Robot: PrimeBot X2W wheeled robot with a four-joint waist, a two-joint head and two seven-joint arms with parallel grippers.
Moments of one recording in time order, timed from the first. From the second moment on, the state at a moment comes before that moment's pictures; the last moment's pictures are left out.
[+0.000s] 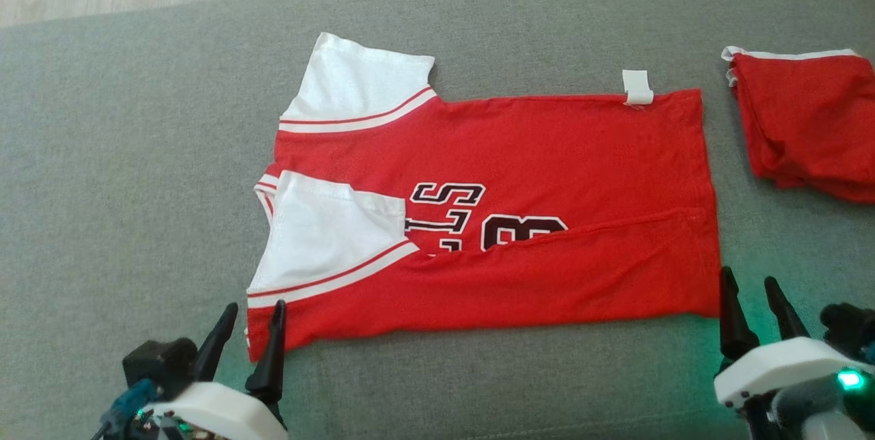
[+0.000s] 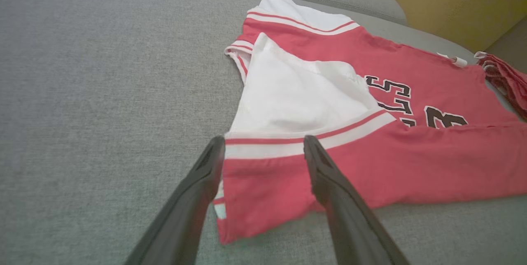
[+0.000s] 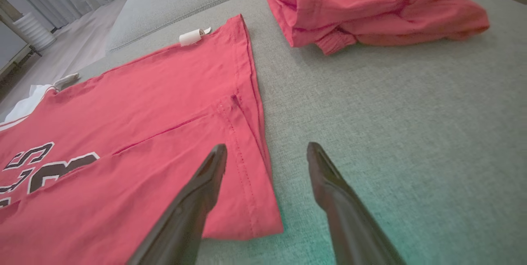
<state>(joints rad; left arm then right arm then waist) 0.05 0.38 -0.43 0.03 -0.66 0.14 0.04 0.02 -0.04 -0.14 0.28 0.33 0.12 0.03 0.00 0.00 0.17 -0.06</state>
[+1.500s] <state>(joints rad) -1.01 0.60 -0.52 0.59 -0.48 -0.11 0.48 -0.45 -0.05 0.16 0.14 0.33 0.12 -0.02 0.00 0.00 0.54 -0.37</state>
